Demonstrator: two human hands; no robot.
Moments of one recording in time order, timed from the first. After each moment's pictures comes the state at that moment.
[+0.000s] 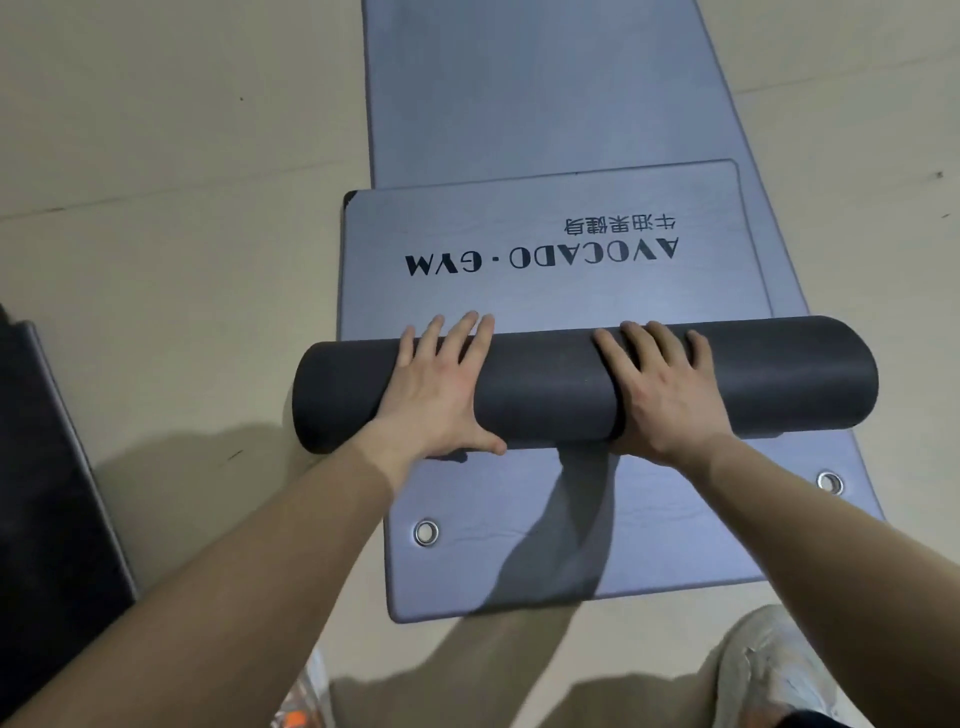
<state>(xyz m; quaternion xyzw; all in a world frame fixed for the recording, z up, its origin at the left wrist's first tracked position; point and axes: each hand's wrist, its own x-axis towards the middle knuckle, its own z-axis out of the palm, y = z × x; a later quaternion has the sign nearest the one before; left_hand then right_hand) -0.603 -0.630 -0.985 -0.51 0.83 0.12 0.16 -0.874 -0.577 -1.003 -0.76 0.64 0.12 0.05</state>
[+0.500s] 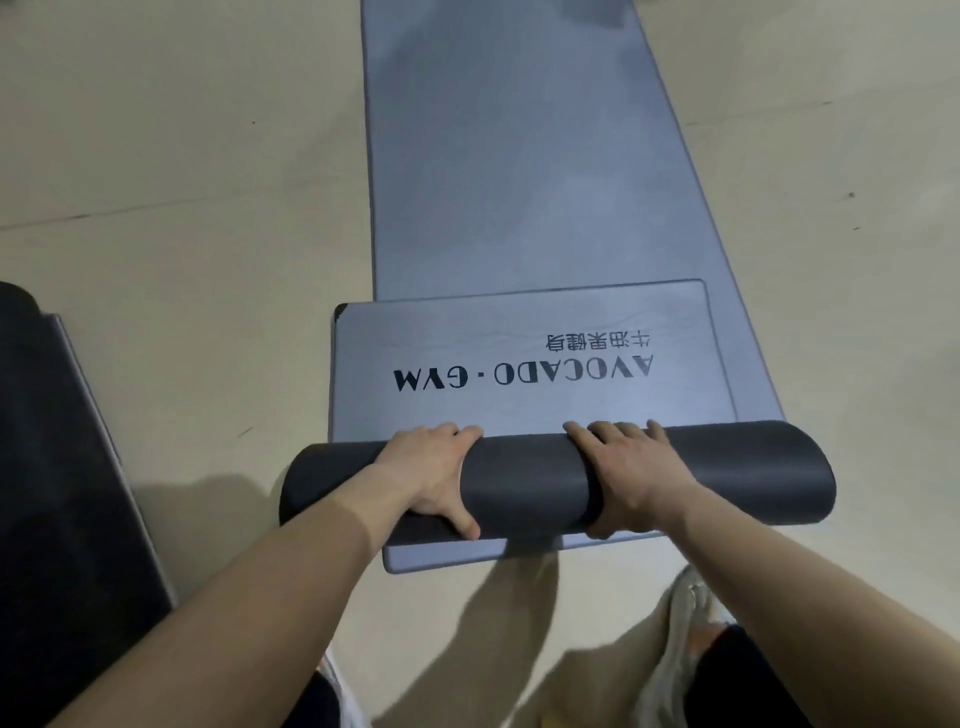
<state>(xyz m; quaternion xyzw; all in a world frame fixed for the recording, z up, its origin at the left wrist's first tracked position) -0.595 -0.535 -0.947 -0.45 0.79 0.28 0.30 -0.850 -0.474 -0.941 -0.73 0.59 0.23 0.23</state>
